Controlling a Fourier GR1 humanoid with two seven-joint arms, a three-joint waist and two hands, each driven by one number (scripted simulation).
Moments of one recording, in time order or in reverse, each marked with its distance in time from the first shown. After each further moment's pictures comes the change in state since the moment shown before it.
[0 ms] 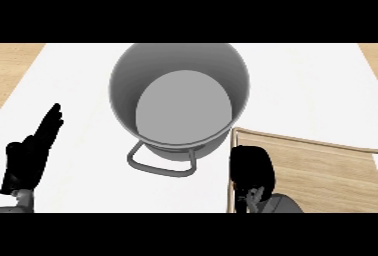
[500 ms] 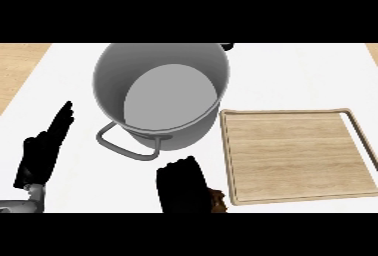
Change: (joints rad) left arm -0.038 -0.022 -0.035 0.031 -0.025 -0.003 0.005; right arm -0.284 0.069 0.397 0.019 -0.106 -0.258 0.037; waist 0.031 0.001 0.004
